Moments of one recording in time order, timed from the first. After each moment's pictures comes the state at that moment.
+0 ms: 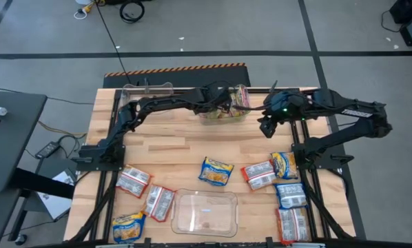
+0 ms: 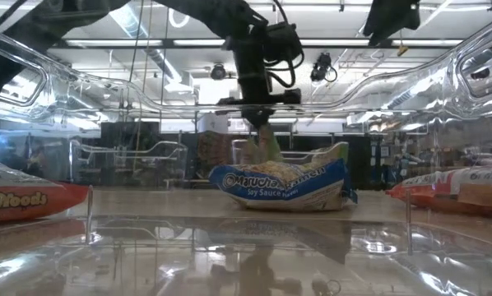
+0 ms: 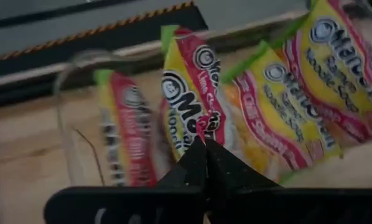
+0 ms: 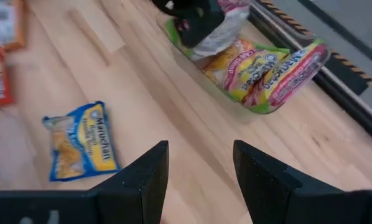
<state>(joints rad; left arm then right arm) 0.29 2.21 1.98 -0.85 -0.51 -0.89 -0.09 1.11 1.34 -1.18 0.27 0.48</state>
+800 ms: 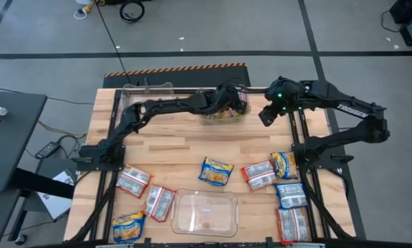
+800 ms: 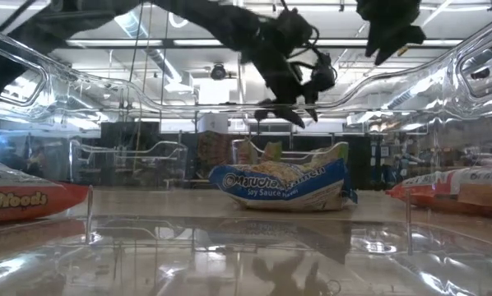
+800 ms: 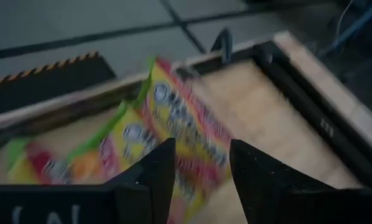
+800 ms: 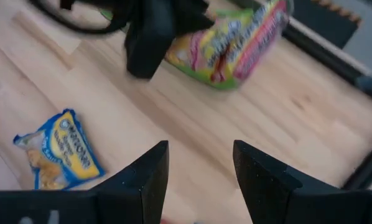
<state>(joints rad) 0.27 2.27 1.98 -0.33 -0.39 -0.66 -0.33 1.12 1.33 -1.25 0.14 0.52</state>
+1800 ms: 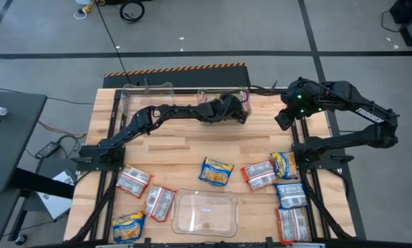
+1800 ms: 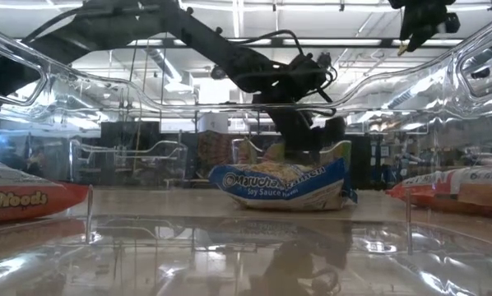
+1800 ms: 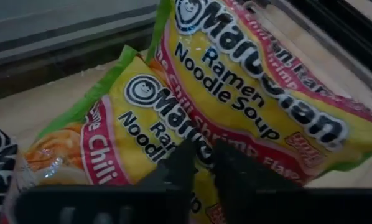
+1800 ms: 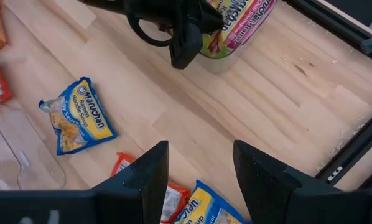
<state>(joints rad) 0.27 2.46 1.98 -0.25 -0.39 -0.62 -0.33 0.97 1.33 -1.39 0.05 0.52</state>
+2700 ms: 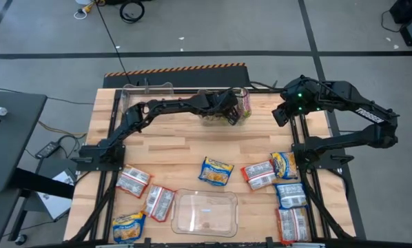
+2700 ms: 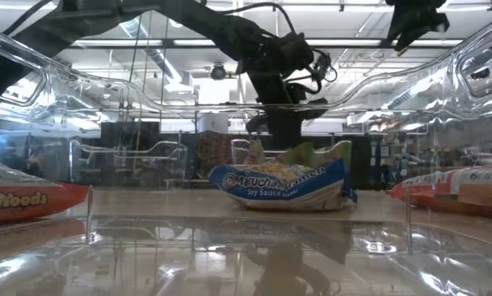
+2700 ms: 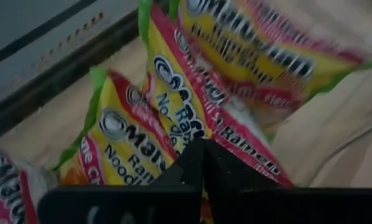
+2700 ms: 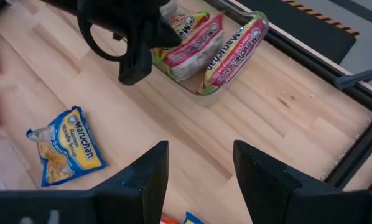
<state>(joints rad) 0.29 2.31 1.98 -0.57 -0.30 -0.43 -0.33 0.97 1.33 -1.31 0.15 0.49</state>
